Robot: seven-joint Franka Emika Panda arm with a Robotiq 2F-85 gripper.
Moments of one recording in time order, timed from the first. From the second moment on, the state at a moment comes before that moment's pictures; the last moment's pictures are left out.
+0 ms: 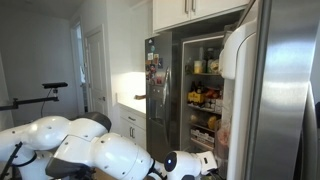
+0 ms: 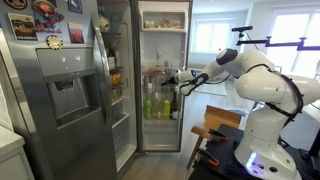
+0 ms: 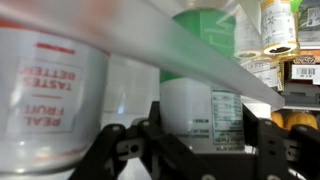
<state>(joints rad) -1.13 1.21 0.65 -1.39 -1.14 3.45 0.08</state>
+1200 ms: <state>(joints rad) -1.66 1.31 1.02 -1.98 -1.46 3.46 -0.07</state>
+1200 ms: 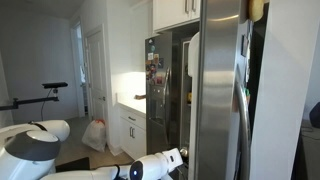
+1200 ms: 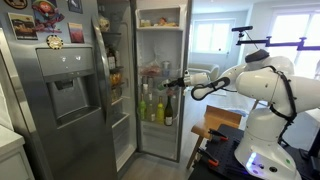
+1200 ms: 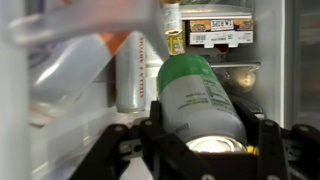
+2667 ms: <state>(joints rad) -1.84 0.80 0.88 -2.36 -0.73 3.45 -0.51</state>
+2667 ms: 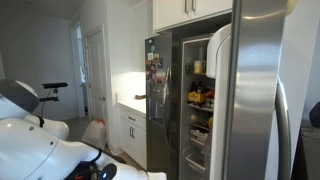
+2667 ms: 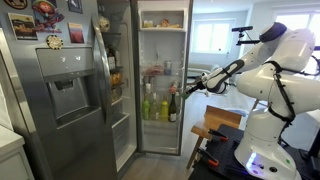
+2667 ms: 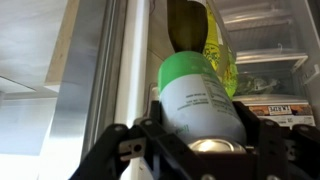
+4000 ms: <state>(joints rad) -1.22 0.42 0.48 -2.49 -0.08 3.45 -0.48</state>
